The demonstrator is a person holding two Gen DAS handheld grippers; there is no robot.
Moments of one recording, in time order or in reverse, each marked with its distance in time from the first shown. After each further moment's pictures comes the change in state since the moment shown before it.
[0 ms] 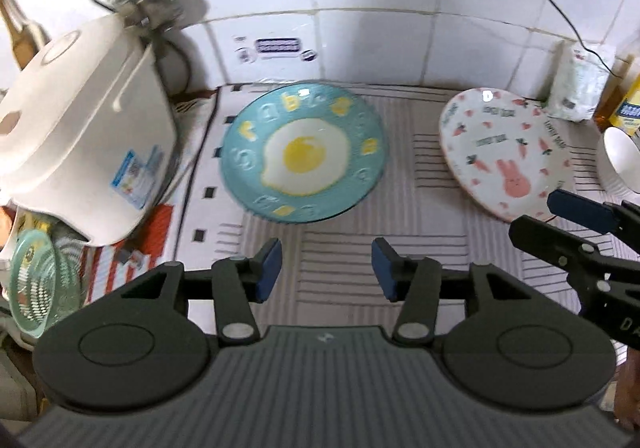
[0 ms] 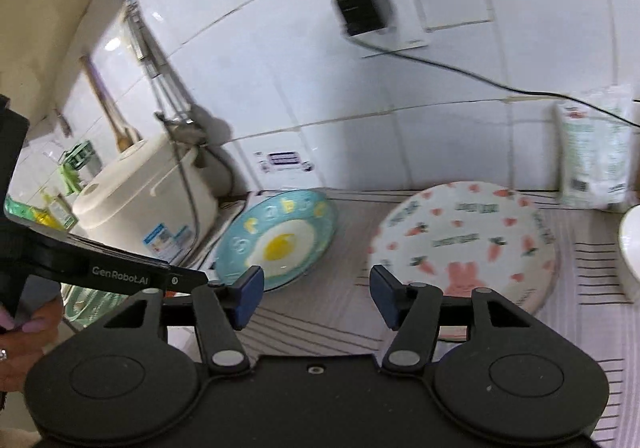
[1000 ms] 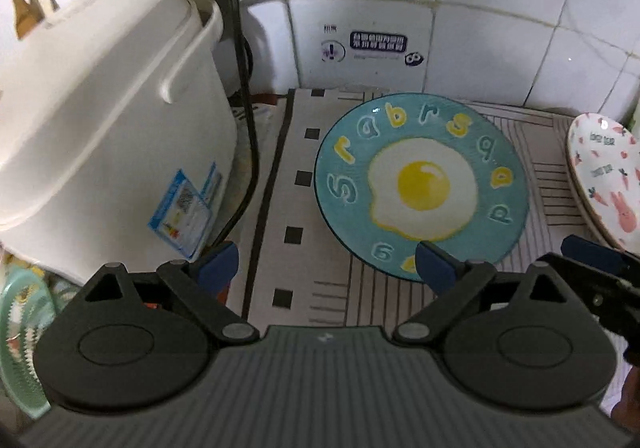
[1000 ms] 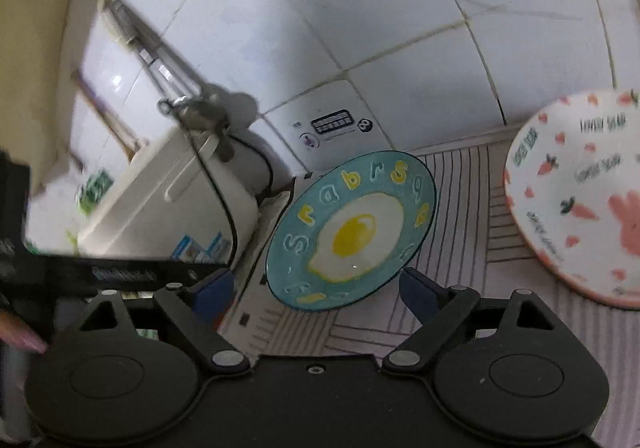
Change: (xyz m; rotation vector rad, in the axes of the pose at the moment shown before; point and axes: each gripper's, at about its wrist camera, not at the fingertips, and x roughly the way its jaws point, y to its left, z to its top) left arm 0.104 0.095 0.017 -0.030 -0.059 0.019; right arm 0.128 0.026 -0.025 0.224 -0.026 0.115
